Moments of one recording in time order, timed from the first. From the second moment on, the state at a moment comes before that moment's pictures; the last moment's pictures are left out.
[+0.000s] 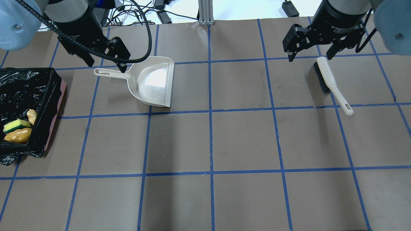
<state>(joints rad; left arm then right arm) -1.56 -1.65 -1.48 -1.60 1.60 0.26 1.55 -1.59 1.55 -1.64 -1.56 -0.02</state>
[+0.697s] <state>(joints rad) -1.56 -1.63 -1.49 -1.58 1.60 0.28 1.55 -1.58 1.55 -1.64 -1.56 -0.02</state>
